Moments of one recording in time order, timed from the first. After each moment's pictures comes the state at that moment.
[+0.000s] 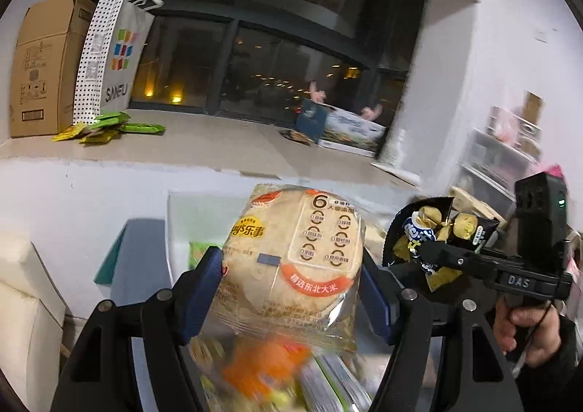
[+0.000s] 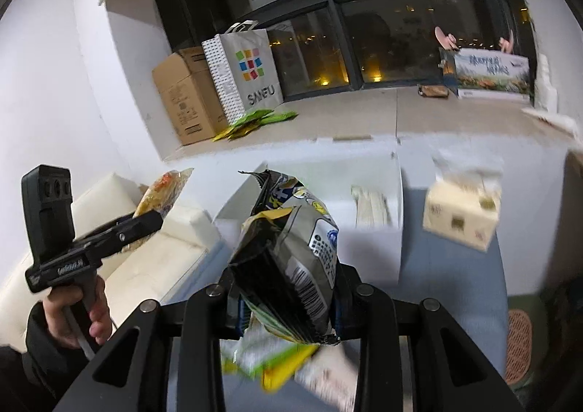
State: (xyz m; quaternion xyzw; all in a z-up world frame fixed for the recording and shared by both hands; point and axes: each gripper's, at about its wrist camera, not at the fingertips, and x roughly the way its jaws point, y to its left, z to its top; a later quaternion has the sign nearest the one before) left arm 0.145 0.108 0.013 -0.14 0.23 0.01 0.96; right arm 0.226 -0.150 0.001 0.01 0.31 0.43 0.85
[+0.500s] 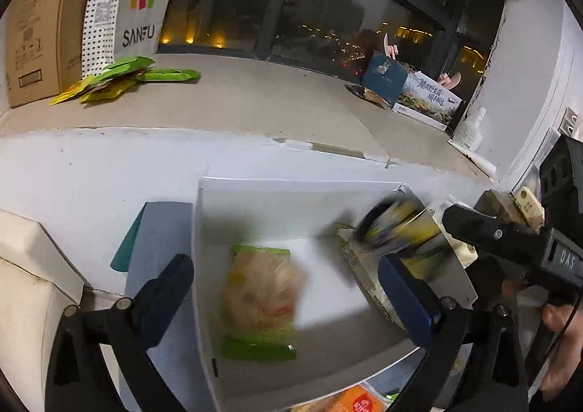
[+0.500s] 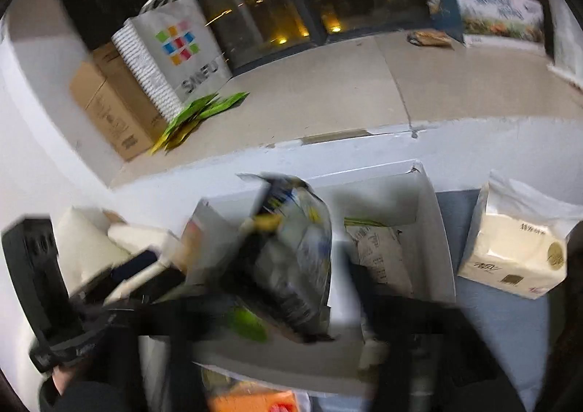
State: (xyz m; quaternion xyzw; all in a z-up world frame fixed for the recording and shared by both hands) left arm 0.278 0.173 -0.035 -0.16 0.34 0.08 0.92; right arm 0.389 -0.029 -0.031 0.06 0.43 0.36 0.82
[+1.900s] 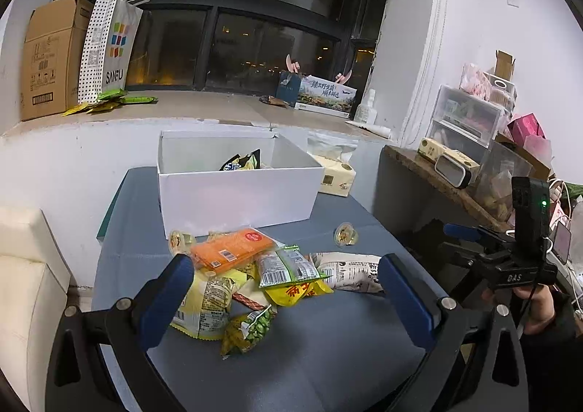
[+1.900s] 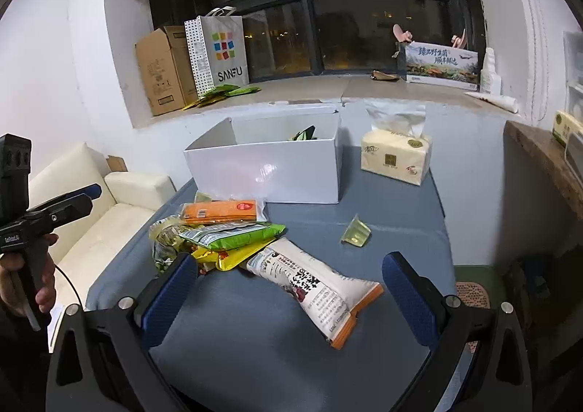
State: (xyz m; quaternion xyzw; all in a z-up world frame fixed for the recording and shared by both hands) left arm 0.005 0.014 -0.033 -0.11 0.26 -0.02 0.96; right arm 0.128 -0.247 -0.053 -0.04 0.31 0.36 0.88
